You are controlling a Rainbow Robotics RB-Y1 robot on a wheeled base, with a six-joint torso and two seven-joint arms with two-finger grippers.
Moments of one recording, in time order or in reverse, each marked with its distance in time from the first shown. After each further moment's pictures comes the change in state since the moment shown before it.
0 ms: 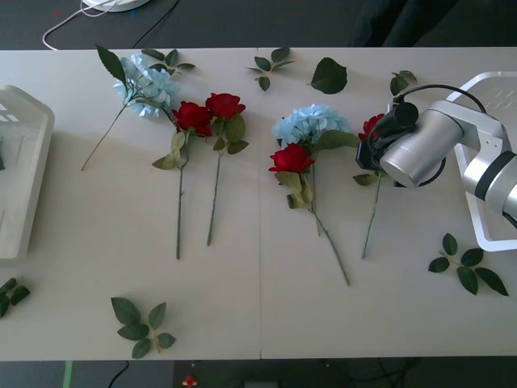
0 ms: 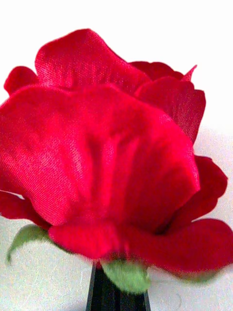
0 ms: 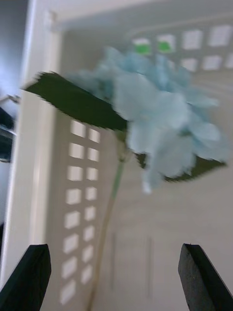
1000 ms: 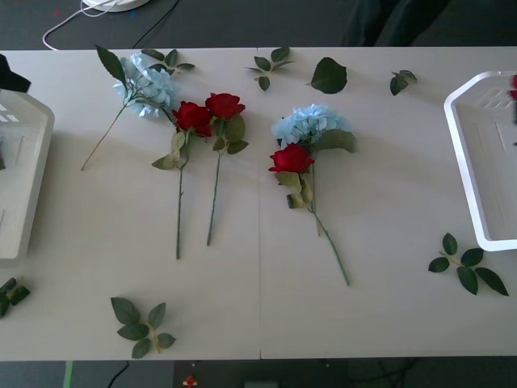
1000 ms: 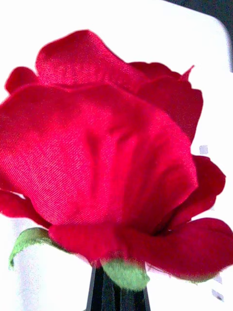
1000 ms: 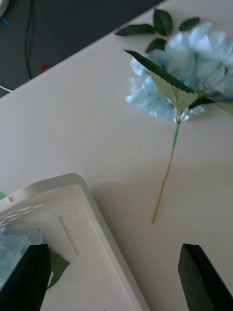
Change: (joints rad) right arm -0.004 -0.485 -0.100 -0.090 -0.122 0.113 0.431; left arm -0.437 0.016 -0.340 -0.249 0.135 0.402 0.000
